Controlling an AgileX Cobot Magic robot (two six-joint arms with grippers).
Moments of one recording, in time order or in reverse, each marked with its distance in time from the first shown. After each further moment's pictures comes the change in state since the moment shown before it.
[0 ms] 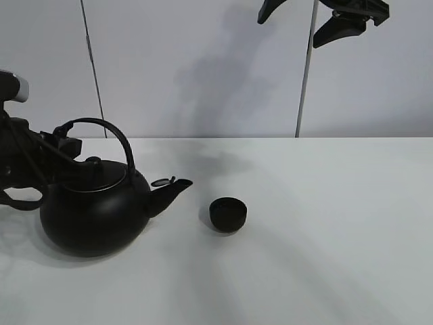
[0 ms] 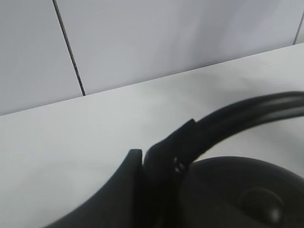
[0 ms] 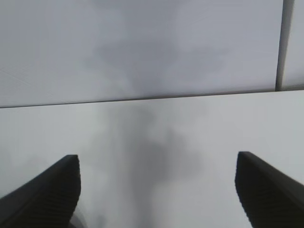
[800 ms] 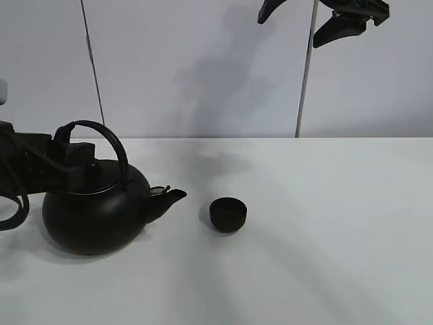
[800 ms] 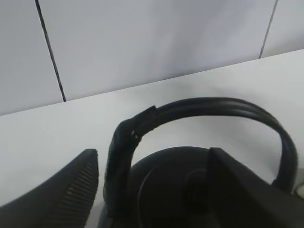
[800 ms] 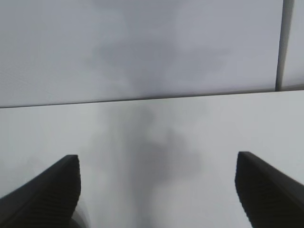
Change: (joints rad) left arm -0.001 -0.030 0.099 0.077 -0.108 -0.069; right arm 0.000 0.000 0.000 0.000 0.000 0.000
